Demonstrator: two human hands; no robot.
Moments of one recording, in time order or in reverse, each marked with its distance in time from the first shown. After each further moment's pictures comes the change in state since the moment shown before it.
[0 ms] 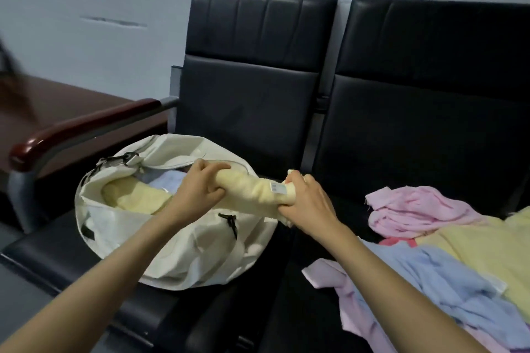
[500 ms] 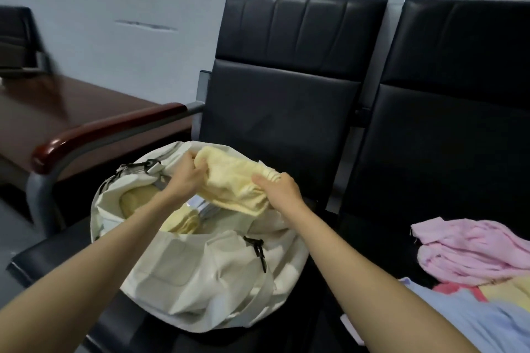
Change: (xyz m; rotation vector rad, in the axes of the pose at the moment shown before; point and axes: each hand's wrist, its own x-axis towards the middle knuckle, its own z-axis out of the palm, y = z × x) left_hand 0.072 -0.088 -0.018 -0.314 0.229 -0.451; right_hand 0.105 -0.068 0.074 0.737 -0.148 0.315
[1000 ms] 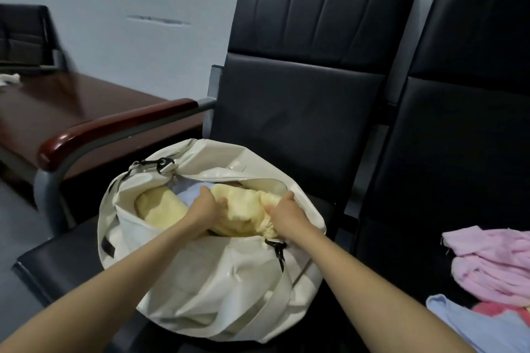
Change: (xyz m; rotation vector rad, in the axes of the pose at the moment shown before) left_hand -0.002 -0.057 0.037 0.310 -0.092 -0.278; right_hand 0.039 0.046 0.039 -0.456 -0.072 0.166
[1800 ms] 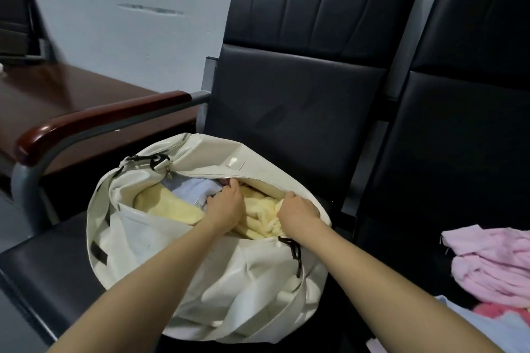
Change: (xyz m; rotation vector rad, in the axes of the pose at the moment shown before) left_hand 0.008 0.021 0.048 0.547 0.012 0.286; right_hand 0.016 0.015 -0.011 -0.598 0.083 -0.096
